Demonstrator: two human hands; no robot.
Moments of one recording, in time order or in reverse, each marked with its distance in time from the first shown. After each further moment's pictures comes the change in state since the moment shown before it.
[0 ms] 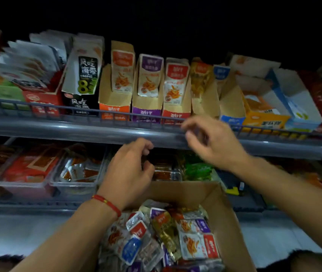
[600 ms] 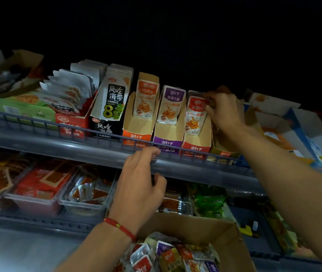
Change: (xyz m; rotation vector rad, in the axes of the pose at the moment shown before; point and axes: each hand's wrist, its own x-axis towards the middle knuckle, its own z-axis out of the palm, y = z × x) left_hand 0.015 0.011 -0.026 -0.085 0.199 -0.044; right_hand 0.153 0.069 0.011 -0.358 0.094 0.337
